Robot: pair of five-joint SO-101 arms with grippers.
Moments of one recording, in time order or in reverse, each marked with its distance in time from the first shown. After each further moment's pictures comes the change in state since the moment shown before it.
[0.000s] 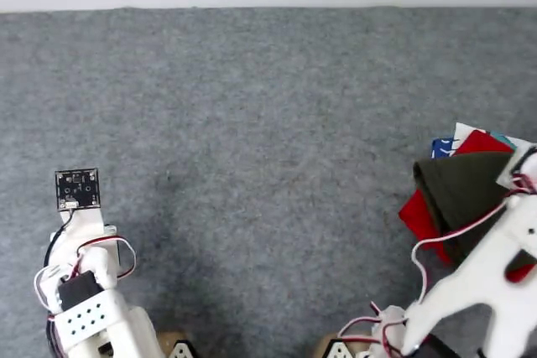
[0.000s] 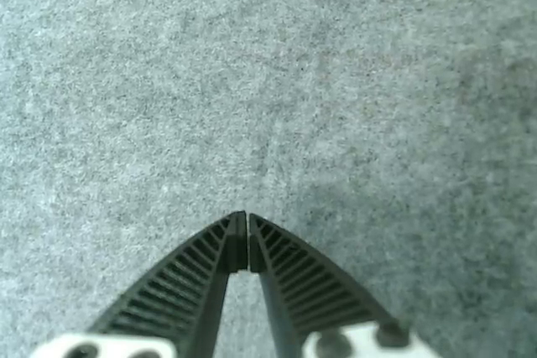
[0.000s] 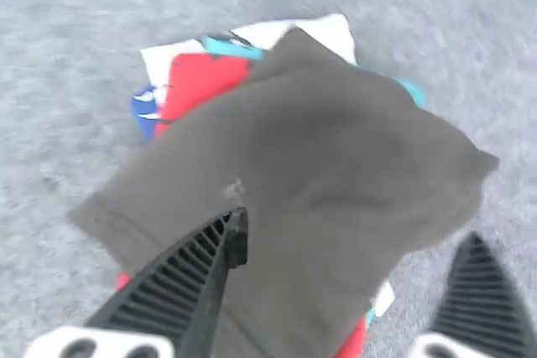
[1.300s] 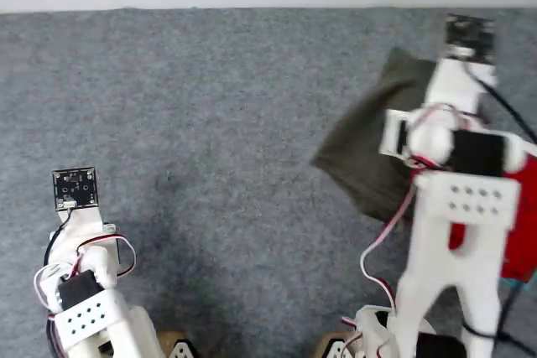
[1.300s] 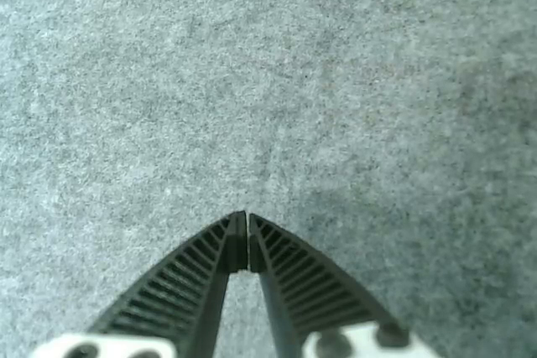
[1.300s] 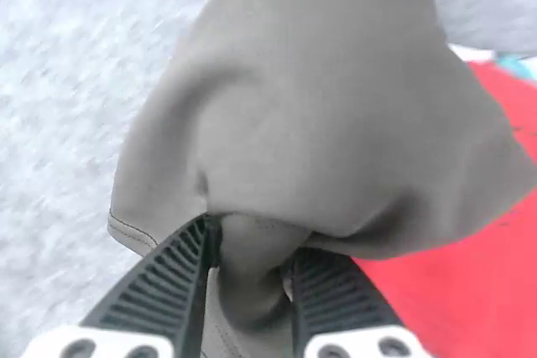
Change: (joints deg) left arm 0.0 0.0 -0.5 0.0 1.2; right arm -29.2 1.3 -3.3 4.8 -10.4
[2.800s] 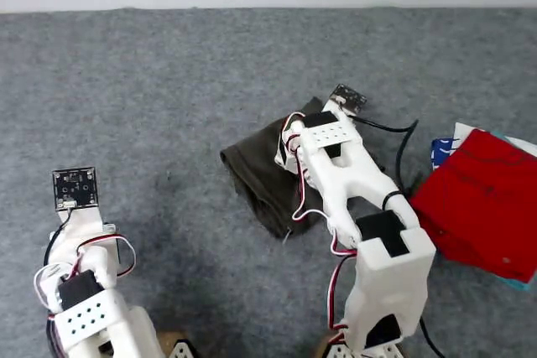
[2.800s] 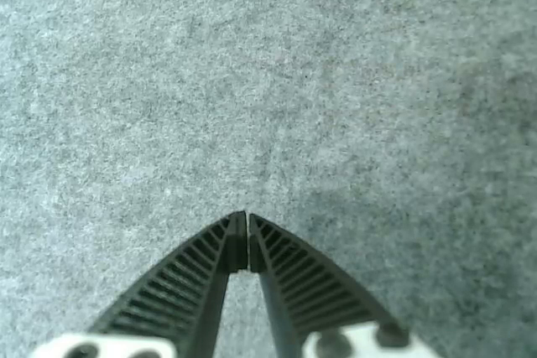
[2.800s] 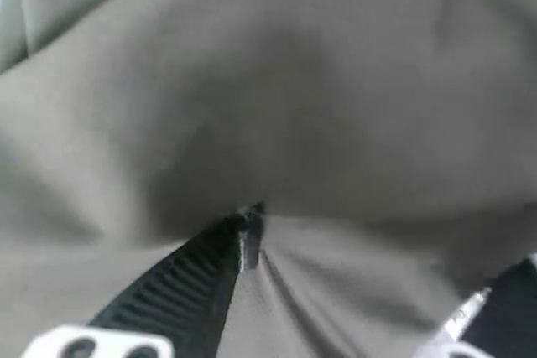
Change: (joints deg) left arm 0.0 0.0 0.0 0.0 0.0; right arm -25.9 50.6 5.4 -27.1 -46.8
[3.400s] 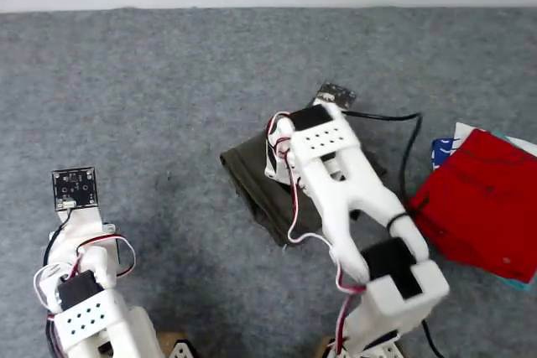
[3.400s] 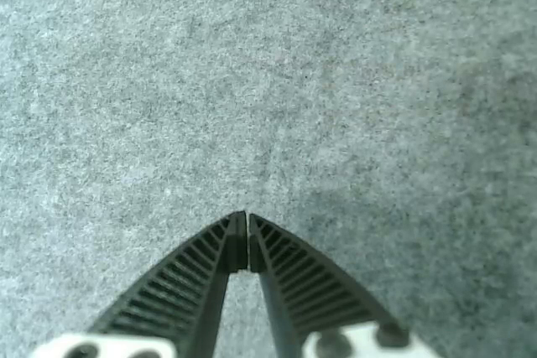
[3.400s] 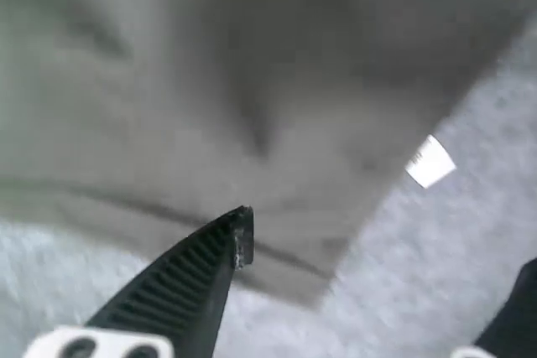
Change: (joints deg) left arm 0.0 0.0 0.0 0.0 0.0; right arm -5.7 -13.6 0.3 18.6 0.9
